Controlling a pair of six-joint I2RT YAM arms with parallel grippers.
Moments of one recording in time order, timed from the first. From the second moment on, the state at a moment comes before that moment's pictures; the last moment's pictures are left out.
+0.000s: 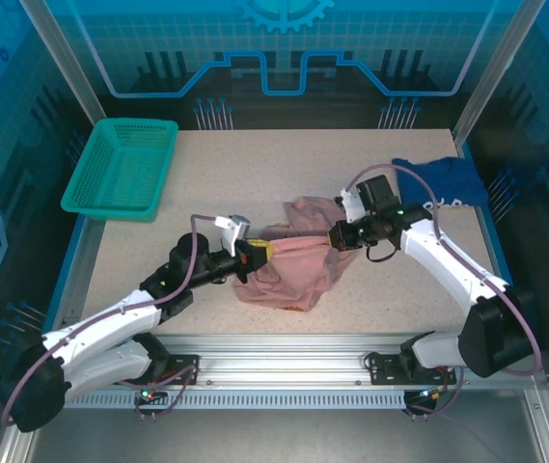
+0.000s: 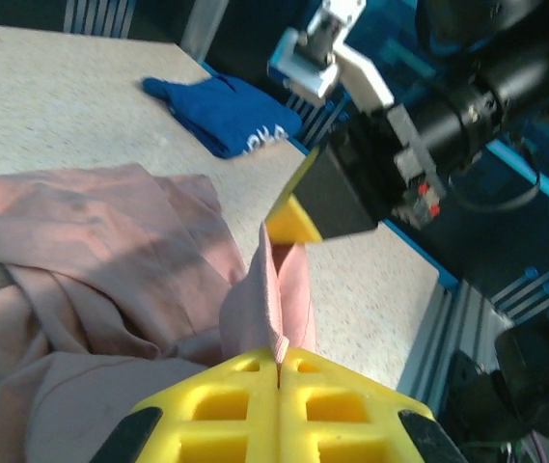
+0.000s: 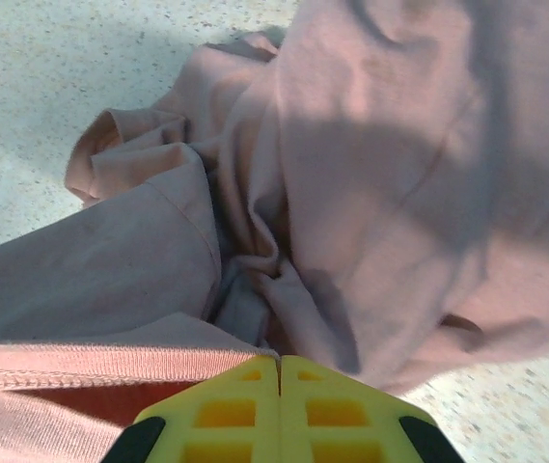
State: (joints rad) left arm -0.66 0.96 0.49 0.29 0.30 -0.46; right arm 0.38 1.36 1.05 -0.75 -0.37 0.21
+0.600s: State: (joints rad) left arm -0.44 0.86 0.60 -0.13 0.01 -0.58; right arm 0.27 1.50 1.10 -0.54 -0.31 0.29
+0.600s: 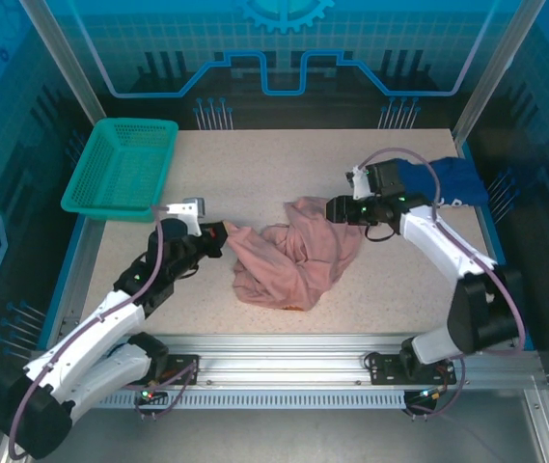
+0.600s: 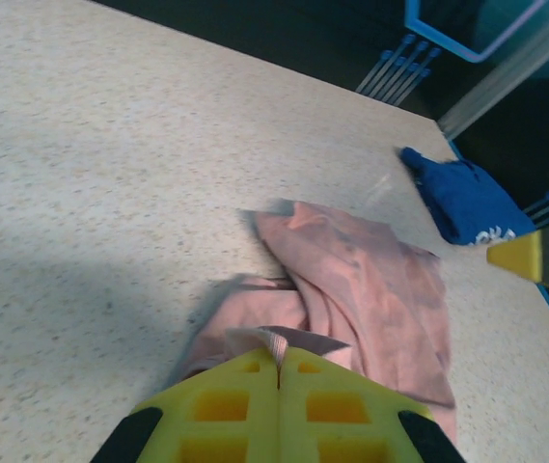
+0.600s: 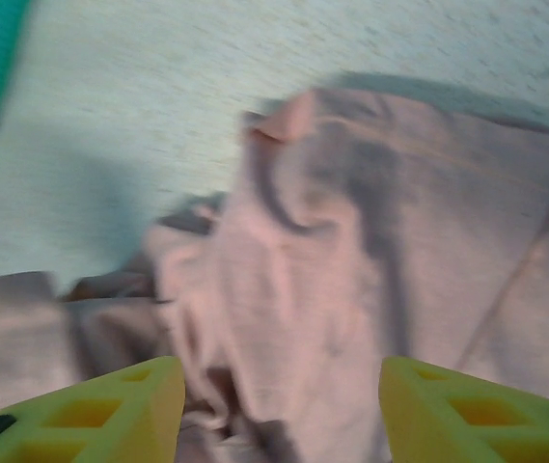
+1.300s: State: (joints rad) left arm -0.22 0.86 0.80 -0.34 0.03 -0.62; right arm 0.34 1.78 1.39 -0.62 -0.09 0.15
